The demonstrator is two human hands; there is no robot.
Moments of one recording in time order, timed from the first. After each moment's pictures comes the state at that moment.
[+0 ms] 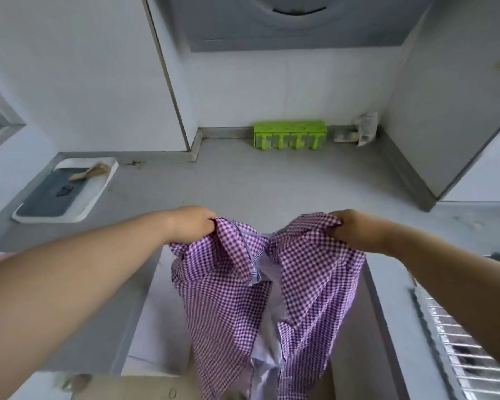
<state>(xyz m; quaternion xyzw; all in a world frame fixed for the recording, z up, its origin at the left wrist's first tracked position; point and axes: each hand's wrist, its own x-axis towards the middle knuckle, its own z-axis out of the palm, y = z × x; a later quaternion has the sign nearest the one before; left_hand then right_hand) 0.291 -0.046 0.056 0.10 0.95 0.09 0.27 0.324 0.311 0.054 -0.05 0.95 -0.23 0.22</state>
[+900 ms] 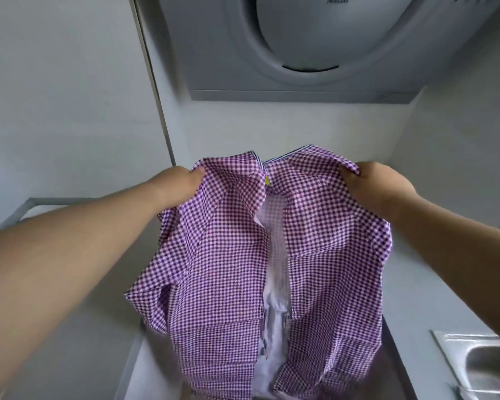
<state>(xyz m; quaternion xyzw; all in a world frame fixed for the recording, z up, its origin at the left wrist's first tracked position) 0.083 -0.089 0.127 -0.04 0.96 0.26 0.07 0.127 0.295 0.147 0.05 0.99 -0.14 -0.07</state>
